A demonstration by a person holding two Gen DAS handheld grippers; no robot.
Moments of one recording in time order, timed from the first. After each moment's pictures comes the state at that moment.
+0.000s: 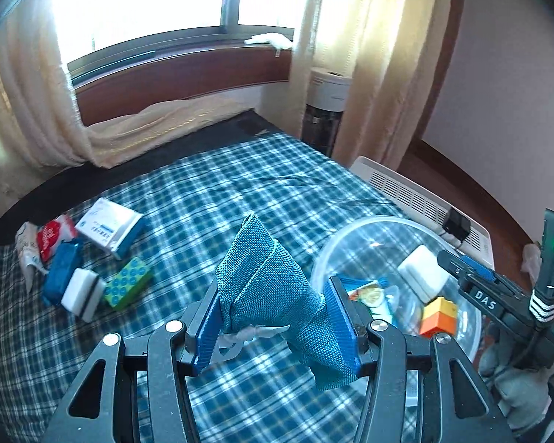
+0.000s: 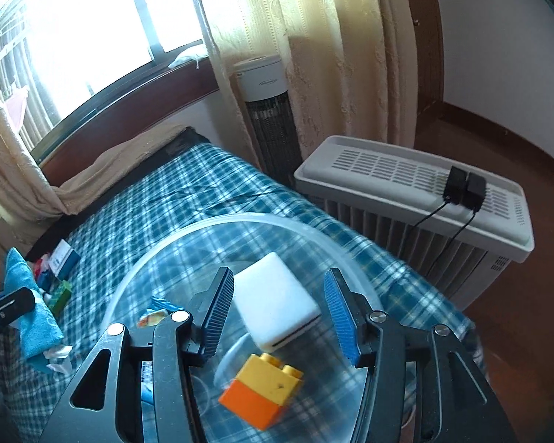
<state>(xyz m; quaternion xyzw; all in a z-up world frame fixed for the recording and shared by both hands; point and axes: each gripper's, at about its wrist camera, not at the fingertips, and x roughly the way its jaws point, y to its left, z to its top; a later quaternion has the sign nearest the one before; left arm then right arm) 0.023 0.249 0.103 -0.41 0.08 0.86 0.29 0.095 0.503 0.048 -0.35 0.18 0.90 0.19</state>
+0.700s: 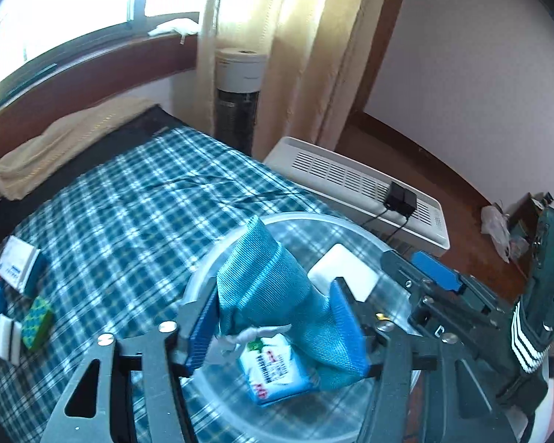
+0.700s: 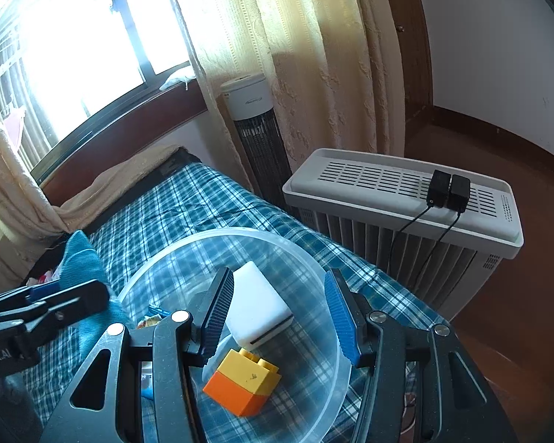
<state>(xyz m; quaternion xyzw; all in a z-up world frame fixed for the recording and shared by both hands) 0.032 0.341 0.094 -0.43 0.10 0.81 0.39 0.119 0.516 0.058 -0.32 0.20 0.91 0.19</state>
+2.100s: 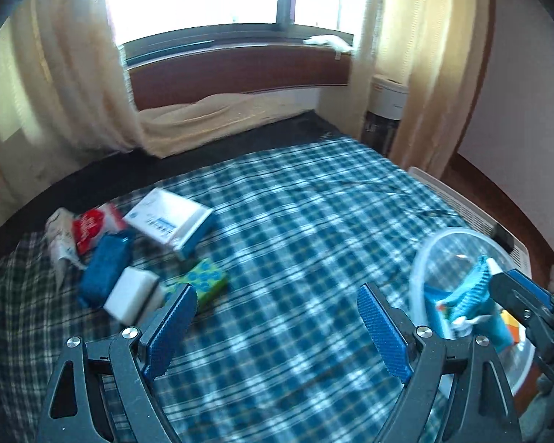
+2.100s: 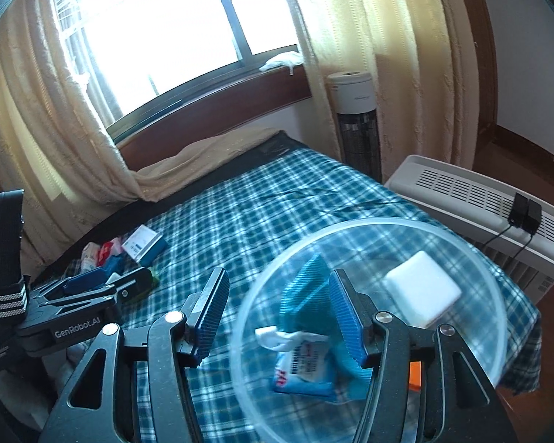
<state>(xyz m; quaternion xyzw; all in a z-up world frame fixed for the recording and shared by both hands) -0.023 0.191 0.081 -0.40 0.07 0.89 0.21 0.076 0.394 0.081 -0.32 0.17 0.93 0.06</state>
